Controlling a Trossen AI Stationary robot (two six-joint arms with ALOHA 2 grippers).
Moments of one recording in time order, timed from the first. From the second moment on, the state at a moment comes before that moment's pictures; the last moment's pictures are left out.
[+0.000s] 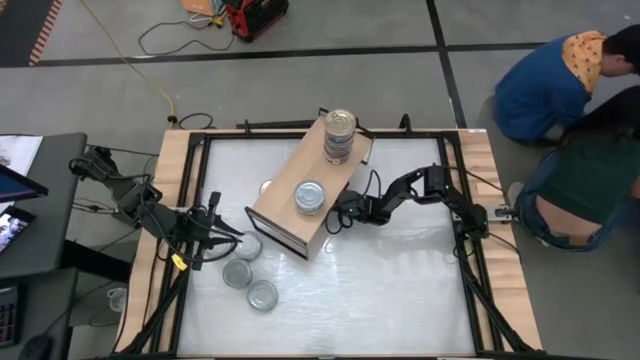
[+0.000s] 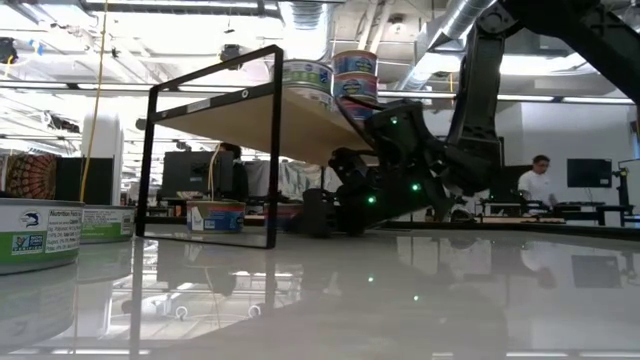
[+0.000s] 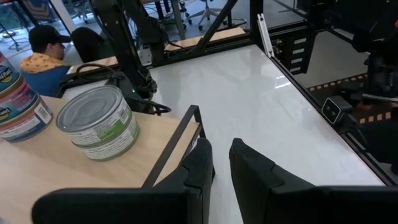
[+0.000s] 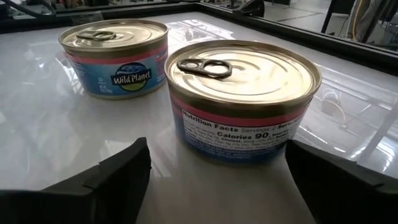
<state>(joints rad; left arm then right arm) -0.63 0.67 0.82 -0.49 -0.50 -0.03 -0.13 2.29 0.88 1.07 0.42 0.11</state>
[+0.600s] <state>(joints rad) -0.63 0.67 0.82 -0.53 -0.56 -0.08 -0.07 2.24 0.78 1.05 0.42 0.13</state>
